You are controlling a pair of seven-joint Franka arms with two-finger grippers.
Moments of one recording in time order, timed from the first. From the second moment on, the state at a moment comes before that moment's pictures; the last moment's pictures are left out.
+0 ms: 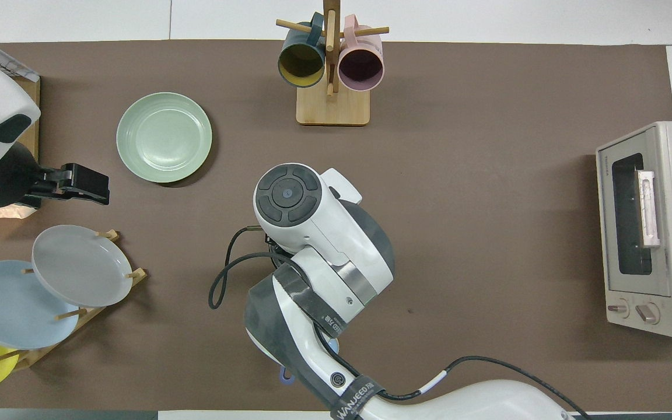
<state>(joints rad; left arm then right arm) -0.06 -0.03 -0.13 -1.61 -0.02 1.51 -0.15 0.70 0.42 0.02 -1.55 0.05 1.89 0.75</state>
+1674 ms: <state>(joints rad) -0.04 -0.03 -0.13 -1.61 -0.02 1.51 -0.15 0.48 0.23 0.00 -1.54 0.03 1.75 0.60</state>
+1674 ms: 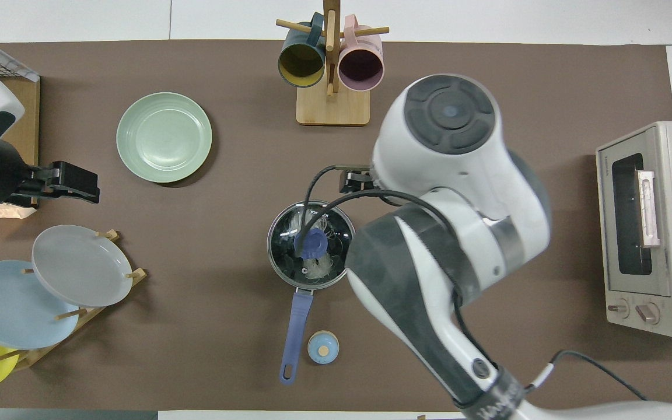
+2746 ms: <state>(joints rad) -0.04 -0.03 -0.13 -1.61 -0.02 1.51 -0.15 0.02 0.01 -0.02 -1.54 -0.01 1.46 0.09</state>
